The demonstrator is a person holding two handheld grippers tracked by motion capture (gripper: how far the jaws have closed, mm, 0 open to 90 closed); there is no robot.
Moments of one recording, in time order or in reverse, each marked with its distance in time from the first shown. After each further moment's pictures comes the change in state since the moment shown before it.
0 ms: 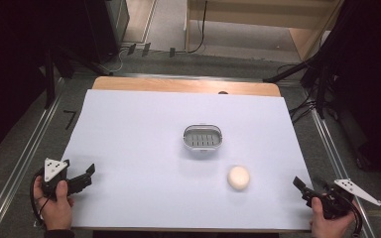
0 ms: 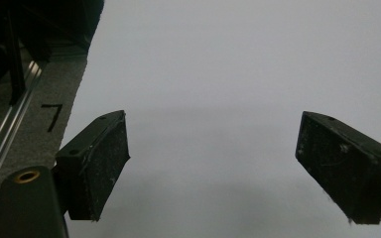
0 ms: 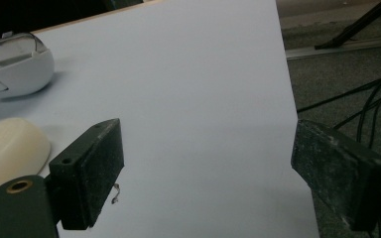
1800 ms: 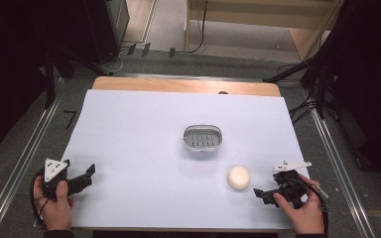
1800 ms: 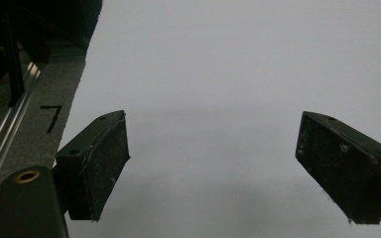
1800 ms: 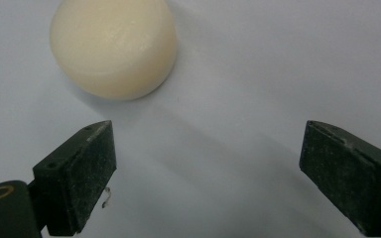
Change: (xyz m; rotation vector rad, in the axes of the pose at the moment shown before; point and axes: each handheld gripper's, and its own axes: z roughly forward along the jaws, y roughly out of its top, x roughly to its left) left arm 0.000 0.000 0.000 -0.003 -0.007 0.011; right arm 0.103 0.025 0.056 0.585 0.153 -0.389
